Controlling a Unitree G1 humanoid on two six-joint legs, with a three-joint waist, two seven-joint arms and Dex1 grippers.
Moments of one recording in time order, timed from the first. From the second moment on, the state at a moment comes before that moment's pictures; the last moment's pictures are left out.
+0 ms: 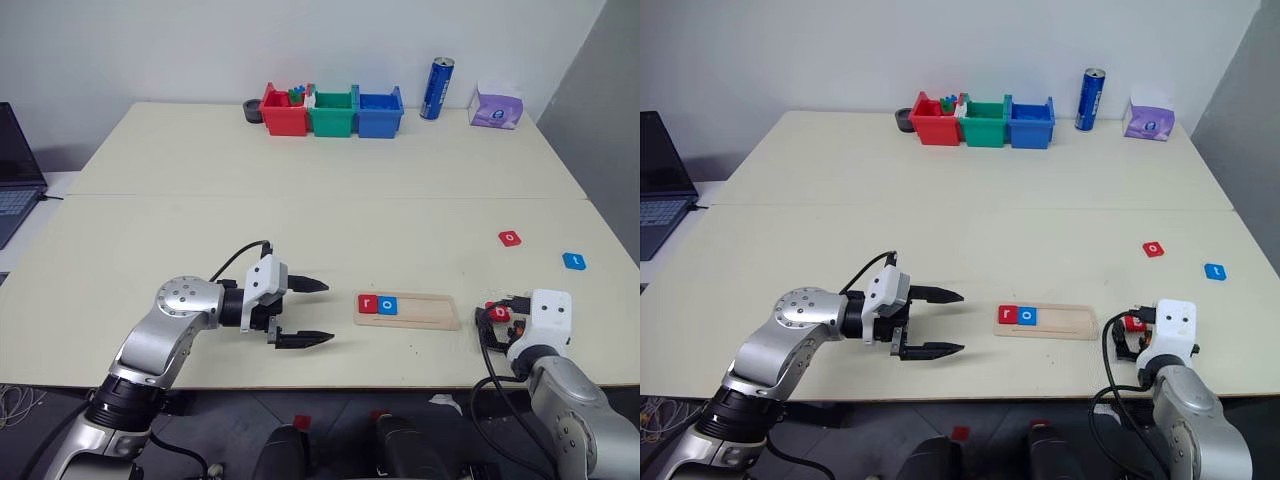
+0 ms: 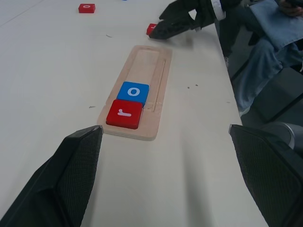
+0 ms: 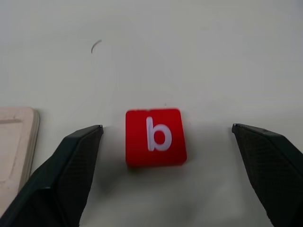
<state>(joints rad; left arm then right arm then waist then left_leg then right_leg) -0.31 0.66 -0.15 -0.14 -0.38 0.30 -1.23 0.11 -0.24 -0.28 -0.67 0.22 0.95 0.00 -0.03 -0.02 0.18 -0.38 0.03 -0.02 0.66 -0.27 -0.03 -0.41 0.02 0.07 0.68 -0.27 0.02</state>
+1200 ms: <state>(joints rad) -0.33 0.62 -0.19 -0.20 -0.38 0.34 -1.20 -0.22 -1.07 0.06 0.11 0.14 0.27 1.19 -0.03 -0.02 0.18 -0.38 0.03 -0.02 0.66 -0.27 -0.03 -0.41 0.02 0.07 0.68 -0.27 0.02</state>
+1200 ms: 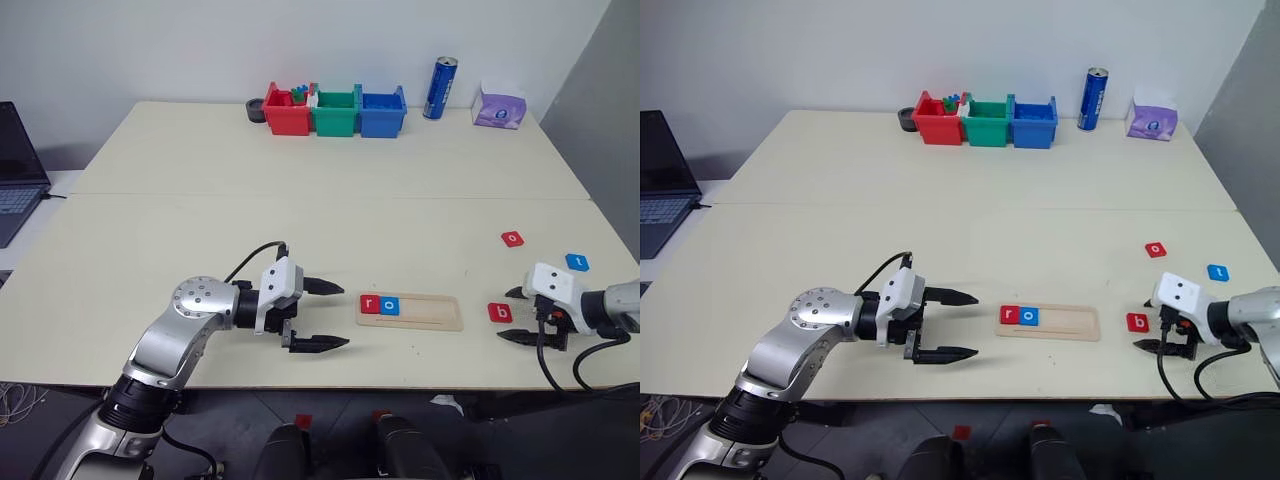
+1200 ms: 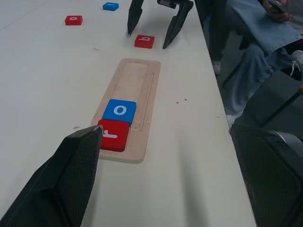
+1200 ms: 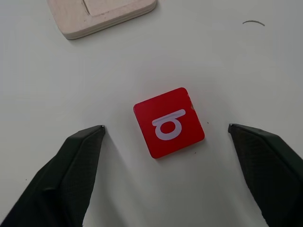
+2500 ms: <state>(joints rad) -0.29 0.66 -0.17 -0.15 -0.33 0.30 -1.15 -0.49 -0.87 0.31 -0.16 0.14 0.60 1.16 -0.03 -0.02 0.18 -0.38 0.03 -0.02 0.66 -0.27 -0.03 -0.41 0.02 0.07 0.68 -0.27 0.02</state>
